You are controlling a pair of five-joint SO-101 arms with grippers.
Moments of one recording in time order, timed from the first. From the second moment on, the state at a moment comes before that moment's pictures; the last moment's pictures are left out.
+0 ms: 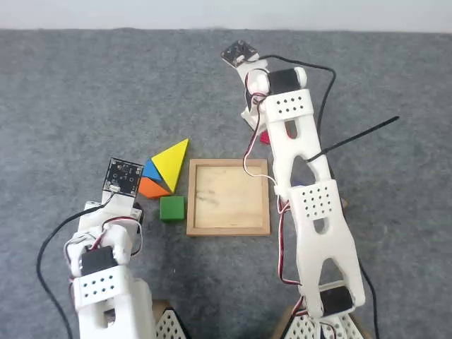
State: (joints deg) left arm -24.2 -69.9 90.1 44.0 -23.7; right arm -19.3 65.2 -83.3 100.5 24.3
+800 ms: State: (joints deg) left arm -24.1 -69.9 90.1 44.0 -23.7; right arm -20.4 76.2 -83.4 97.3 16.8
